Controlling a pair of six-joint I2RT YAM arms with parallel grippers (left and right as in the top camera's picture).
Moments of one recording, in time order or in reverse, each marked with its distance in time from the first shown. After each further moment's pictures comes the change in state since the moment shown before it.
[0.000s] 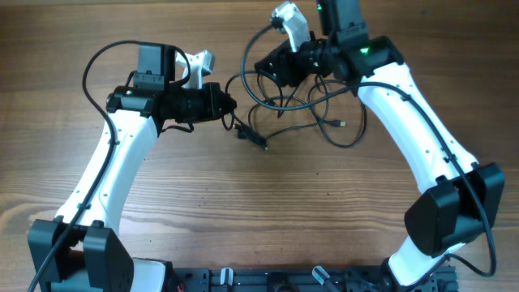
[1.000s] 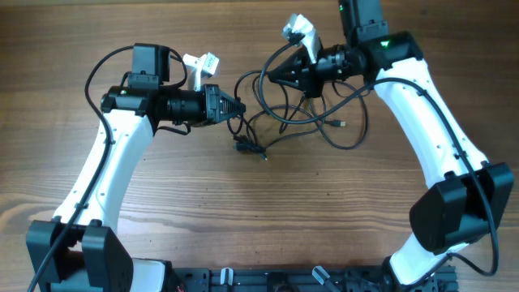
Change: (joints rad) left arm 0.031 0.000 0.000 -0.022 0.288 0.027; right arm -0.062 -0.001 0.000 -0.153 -0.302 -0.276
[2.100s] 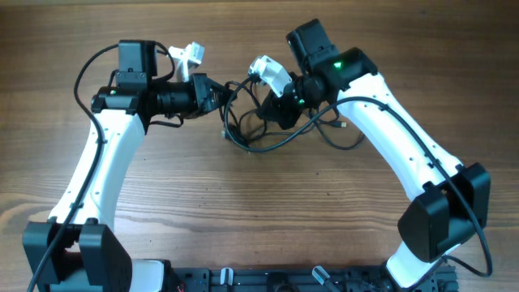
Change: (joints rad) left arm 0.064 0.000 -0.002 0.116 0.009 -0.139; right arm 0.197 0.000 -0.050 -0.147 0.395 0.116
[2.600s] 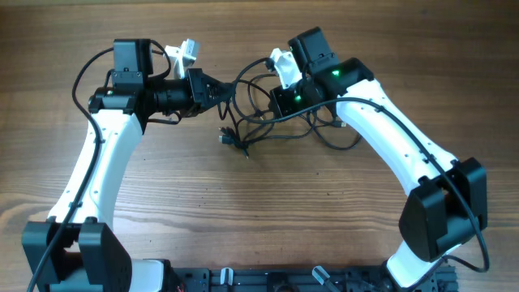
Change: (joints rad) left arm 0.015 0.001 -0.004 0.043 0.051 -0.079; right arm -0.021 0.000 -0.112 0.165 0.206 0.449
